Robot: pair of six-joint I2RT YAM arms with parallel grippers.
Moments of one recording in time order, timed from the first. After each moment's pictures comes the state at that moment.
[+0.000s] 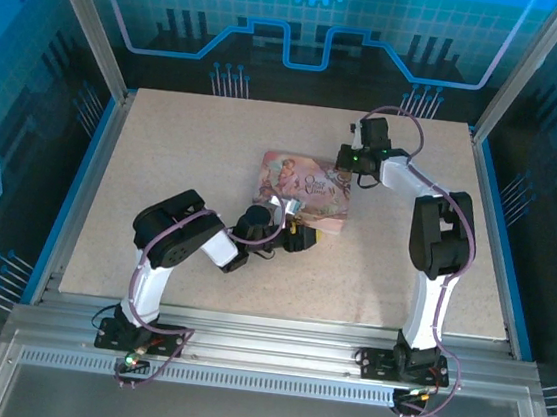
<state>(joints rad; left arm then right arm) -0.68 2.05 0.69 1.11 0.38 -0.77 0.25 2.03 1.53 -0.33 -0.14 0.30</state>
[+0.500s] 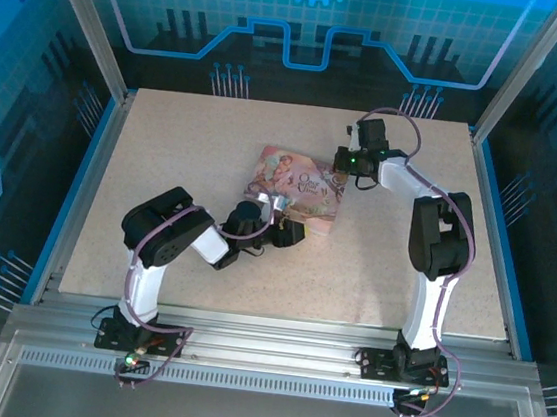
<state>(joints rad) -0.61 2.00 0.64 1.04 0.38 -0.77 0.26 2.03 1.52 -0.35 -0.17 0.29</state>
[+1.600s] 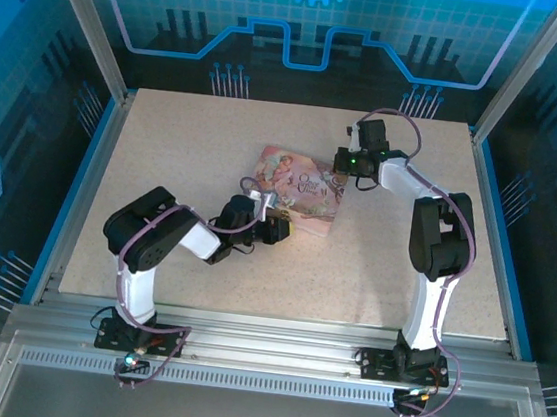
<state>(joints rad) -0.56 1.89 0.62 0.81 0.40 -0.72 0.26 2.02 1.51 -0.35 -0.18 0.29</state>
